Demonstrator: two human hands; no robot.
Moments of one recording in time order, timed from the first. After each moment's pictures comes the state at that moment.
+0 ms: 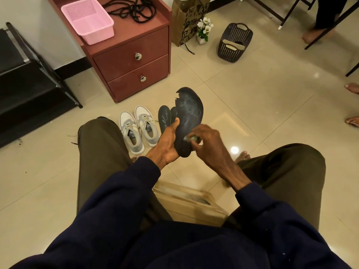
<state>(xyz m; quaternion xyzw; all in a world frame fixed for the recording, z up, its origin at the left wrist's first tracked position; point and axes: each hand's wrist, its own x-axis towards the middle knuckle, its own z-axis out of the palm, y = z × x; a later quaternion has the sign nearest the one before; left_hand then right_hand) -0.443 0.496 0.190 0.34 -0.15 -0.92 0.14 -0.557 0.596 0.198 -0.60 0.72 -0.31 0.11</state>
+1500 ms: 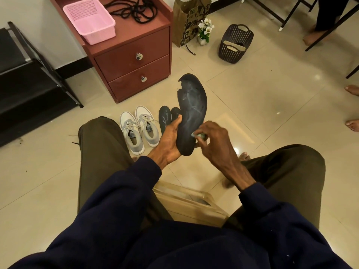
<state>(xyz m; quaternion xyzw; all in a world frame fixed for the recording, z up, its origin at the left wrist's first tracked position) -0.443 0.498 0.196 0.32 -0.18 -0.92 0.16 -0.568 0.601 0.203 -0.58 0.74 -0.32 0.09</state>
